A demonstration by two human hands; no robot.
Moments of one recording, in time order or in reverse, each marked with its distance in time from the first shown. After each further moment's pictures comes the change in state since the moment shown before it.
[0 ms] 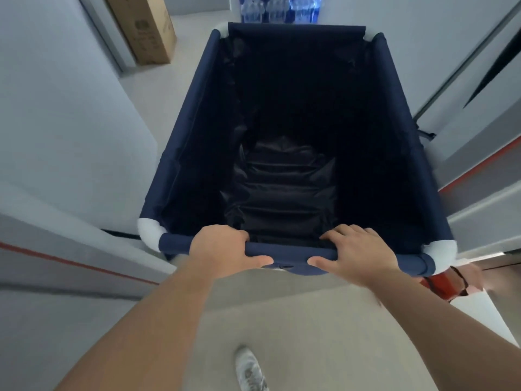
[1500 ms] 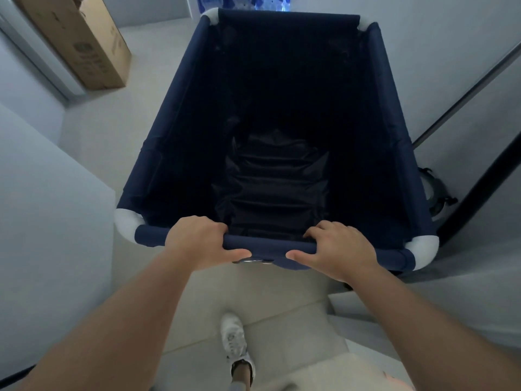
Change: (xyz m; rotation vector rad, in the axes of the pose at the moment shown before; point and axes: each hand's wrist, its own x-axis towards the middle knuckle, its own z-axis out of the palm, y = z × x) left_hand 0.378 -0.075 -0.074 0.114 -0.010 0.120; right_hand 0.325 0.113 -0.097 0.087 -0.038 0.090
